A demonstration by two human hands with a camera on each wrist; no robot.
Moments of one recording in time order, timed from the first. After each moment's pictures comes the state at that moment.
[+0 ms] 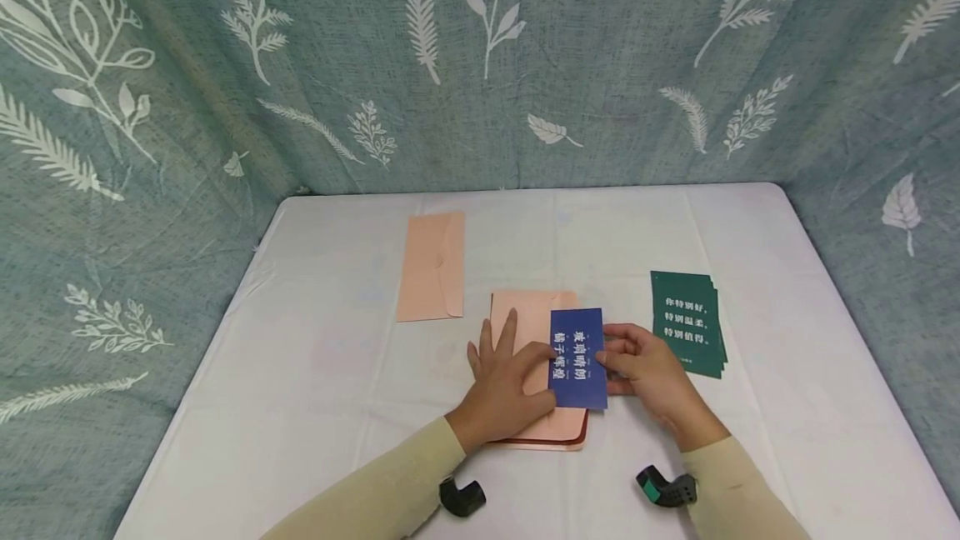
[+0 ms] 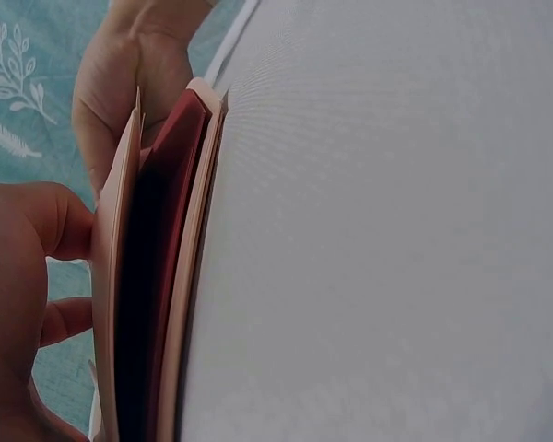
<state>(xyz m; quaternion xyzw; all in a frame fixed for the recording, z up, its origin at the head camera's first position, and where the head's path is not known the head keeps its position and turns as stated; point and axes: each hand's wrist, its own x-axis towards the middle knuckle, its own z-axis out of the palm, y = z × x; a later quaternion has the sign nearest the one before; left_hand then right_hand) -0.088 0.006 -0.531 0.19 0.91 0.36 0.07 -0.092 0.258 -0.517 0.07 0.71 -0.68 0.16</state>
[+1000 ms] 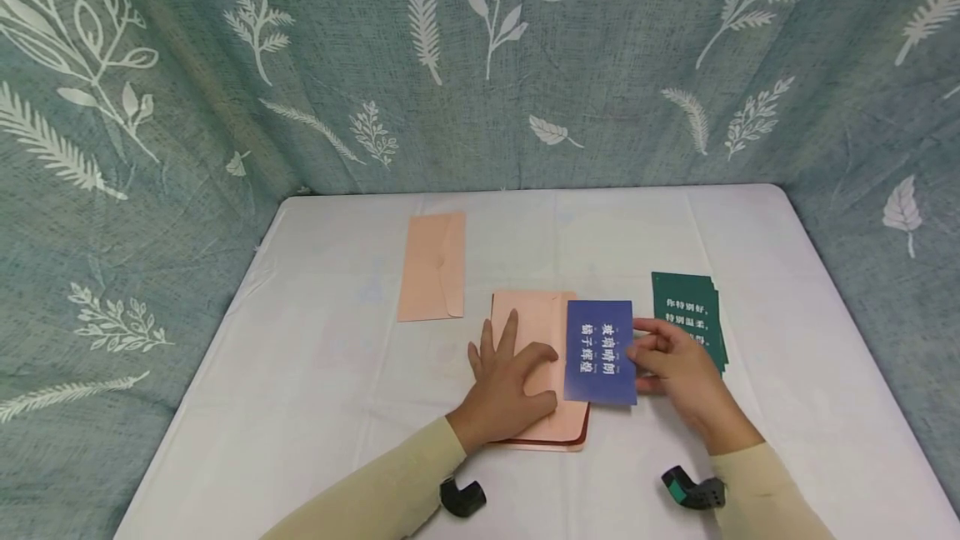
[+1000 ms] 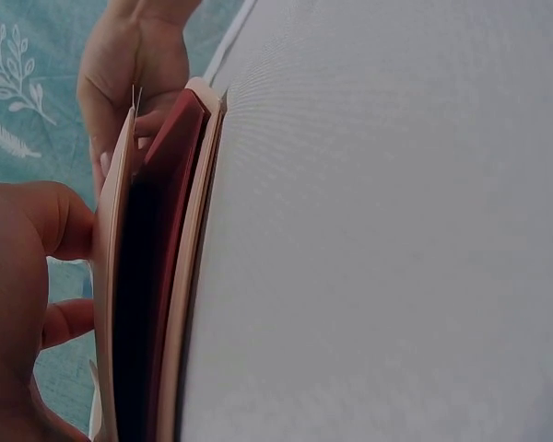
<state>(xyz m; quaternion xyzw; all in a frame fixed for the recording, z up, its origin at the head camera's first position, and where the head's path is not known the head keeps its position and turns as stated) -0.087 0.006 -0.532 0.19 0.90 0.38 0.08 -0.088 0.289 -0.512 0.07 0.74 -0.66 0.12</state>
